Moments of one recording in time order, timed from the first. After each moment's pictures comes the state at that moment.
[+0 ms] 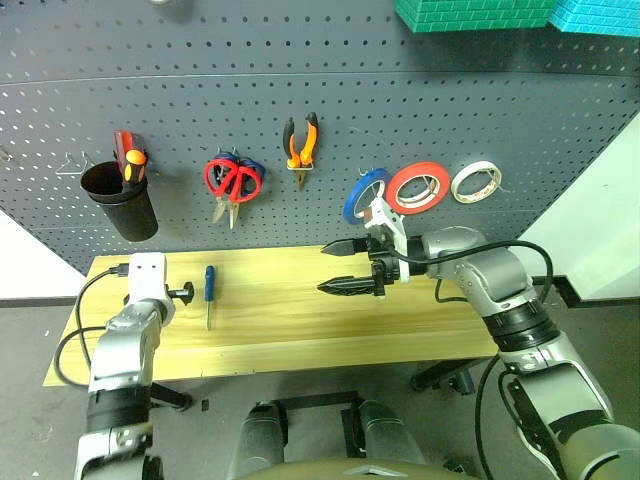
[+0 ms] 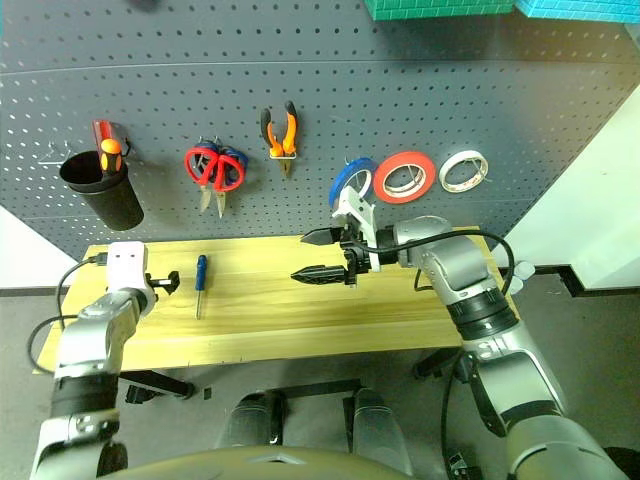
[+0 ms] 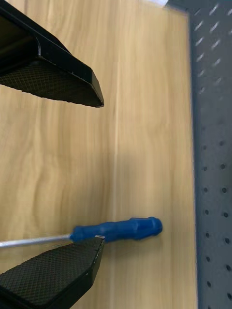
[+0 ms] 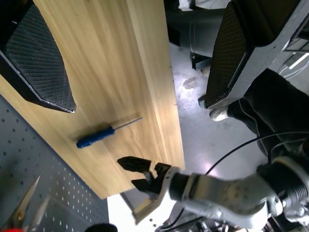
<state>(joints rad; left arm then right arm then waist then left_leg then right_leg) -0.33 0.36 0.28 0.18 -0.08 0.82 -0.09 -0.68 -0.48 0.29 0.12 0.42 0.60 1.17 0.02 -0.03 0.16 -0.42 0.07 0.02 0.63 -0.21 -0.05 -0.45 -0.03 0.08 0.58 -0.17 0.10</state>
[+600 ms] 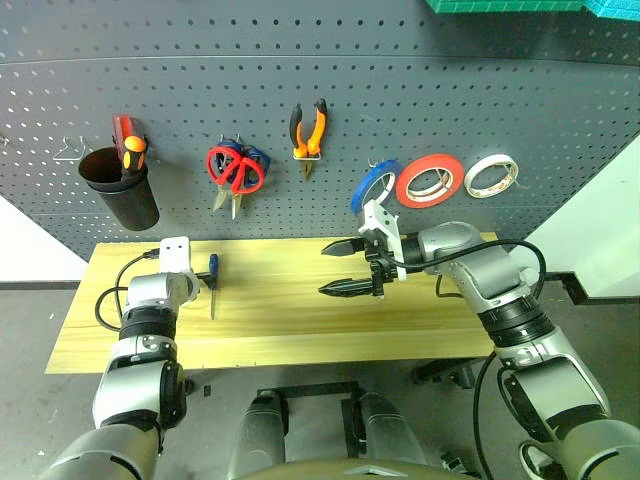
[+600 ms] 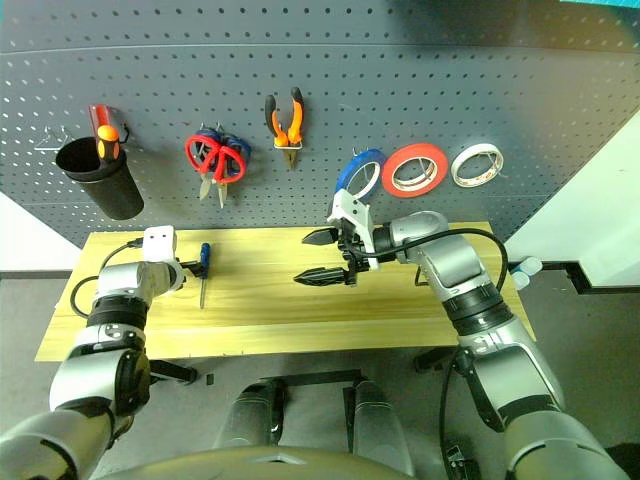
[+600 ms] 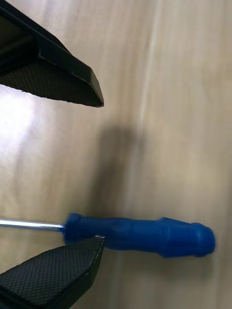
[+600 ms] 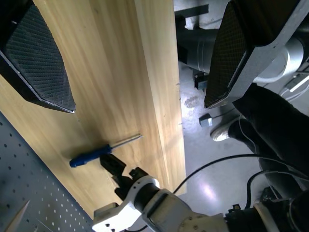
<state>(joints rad) -0.72 0.37 0.27 0.84 -0.09 0.75 -0.04 -0.69 -0.47 0.30 0.11 0.35 0.59 1.18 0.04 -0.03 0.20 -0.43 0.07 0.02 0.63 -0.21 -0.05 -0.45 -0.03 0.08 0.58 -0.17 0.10</state>
